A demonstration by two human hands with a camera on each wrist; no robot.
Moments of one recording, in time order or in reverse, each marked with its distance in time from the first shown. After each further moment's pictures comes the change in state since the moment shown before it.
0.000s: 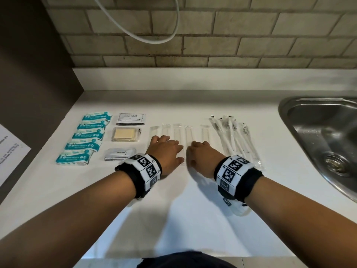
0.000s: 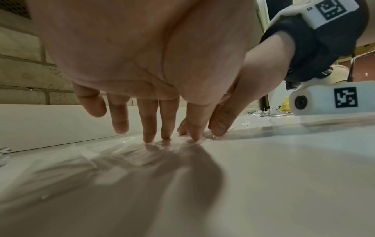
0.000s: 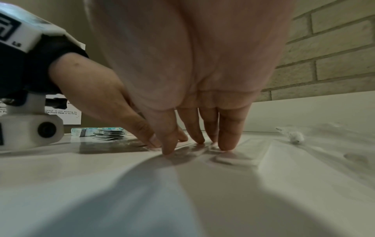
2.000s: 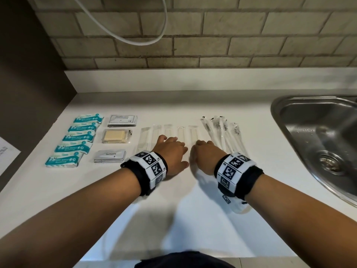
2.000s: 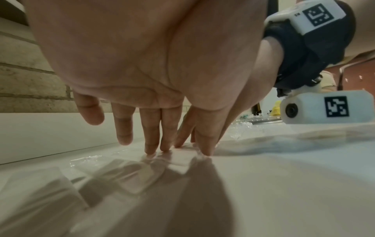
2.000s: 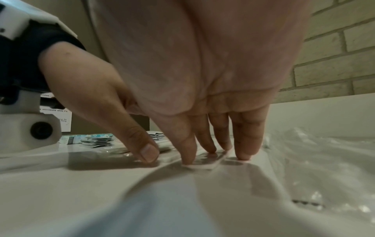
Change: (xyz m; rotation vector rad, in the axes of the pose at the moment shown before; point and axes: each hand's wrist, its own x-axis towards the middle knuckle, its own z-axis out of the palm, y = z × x) left_hand 0.023 0.036 -0.005 0.091 -0.054 0.102; right_hand -0.018 0.025 -0.020 0.010 -0.082 0.150
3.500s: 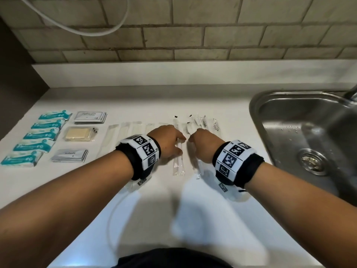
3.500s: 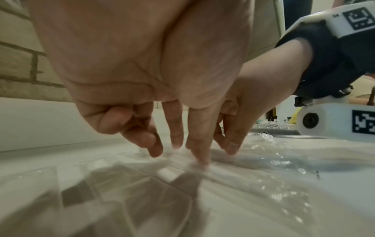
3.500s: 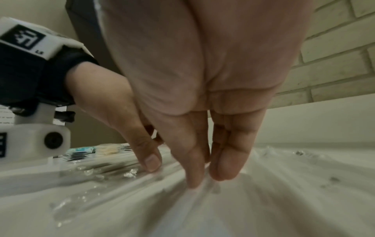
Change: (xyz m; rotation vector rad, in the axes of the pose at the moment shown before) left_hand 0.067 0.068 -0.044 -0.418 -0.019 -0.159; right_hand -0.017 0.098 -0.034 0.095 0.027 0.000
